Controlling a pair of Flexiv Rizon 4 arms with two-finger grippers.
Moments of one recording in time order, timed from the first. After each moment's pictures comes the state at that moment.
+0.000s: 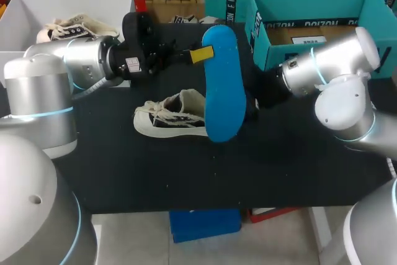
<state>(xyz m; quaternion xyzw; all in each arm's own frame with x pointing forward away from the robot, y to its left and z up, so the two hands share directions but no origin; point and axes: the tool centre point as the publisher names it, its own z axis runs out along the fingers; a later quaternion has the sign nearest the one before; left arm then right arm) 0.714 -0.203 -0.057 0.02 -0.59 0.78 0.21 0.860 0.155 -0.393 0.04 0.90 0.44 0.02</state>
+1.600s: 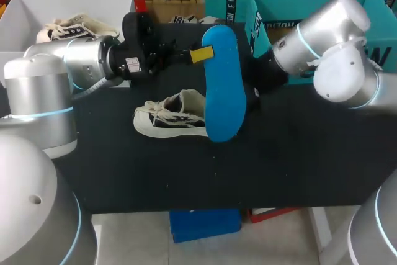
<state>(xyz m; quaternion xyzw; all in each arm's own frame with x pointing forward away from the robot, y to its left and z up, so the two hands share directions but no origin) 0.714 -0.203 -0.057 0.02 -0.59 0.78 0.21 0.868 0.145 -0.373 -0.01 0.95 0.32 0.00</state>
